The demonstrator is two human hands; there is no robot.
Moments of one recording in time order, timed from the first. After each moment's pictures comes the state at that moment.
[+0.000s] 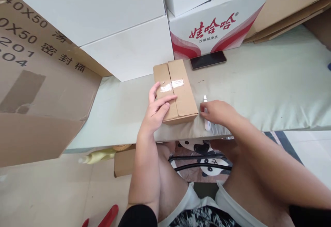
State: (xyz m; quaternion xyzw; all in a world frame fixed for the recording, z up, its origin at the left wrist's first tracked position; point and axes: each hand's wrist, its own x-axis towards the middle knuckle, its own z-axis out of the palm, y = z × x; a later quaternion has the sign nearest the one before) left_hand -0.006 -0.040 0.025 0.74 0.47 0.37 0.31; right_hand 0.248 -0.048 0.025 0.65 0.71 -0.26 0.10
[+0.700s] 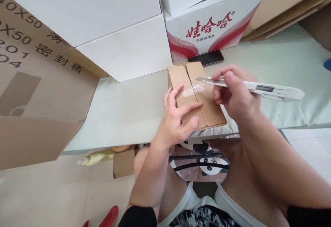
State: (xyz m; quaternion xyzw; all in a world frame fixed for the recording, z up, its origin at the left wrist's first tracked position) left_hand 0.051 -0.074 0.046 0.84 0.40 0.30 0.23; right_hand 0.253 -0.056 0.065 0.44 0.49 -0.43 -0.62
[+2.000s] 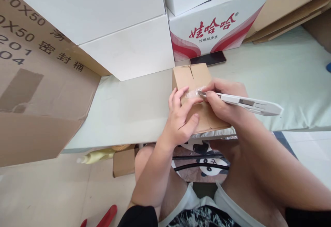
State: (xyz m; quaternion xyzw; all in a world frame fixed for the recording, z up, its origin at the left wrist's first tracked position) left_hand 0.060 -0.077 0.045 0.82 0.41 0.31 0.25; right_hand 0.243 -0.059 0.074 0.64 0.64 -0.21 -0.37
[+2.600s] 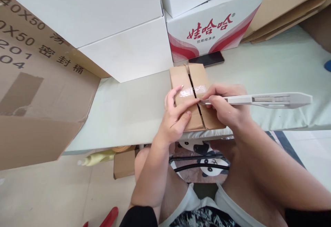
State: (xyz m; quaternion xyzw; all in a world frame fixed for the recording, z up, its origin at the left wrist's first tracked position) left_hand 0.048 -0.068 0.038 0.81 0.41 0.32 0.28; right_hand 0.240 -0.070 0.074 0.56 0.61 -0.30 -0.47
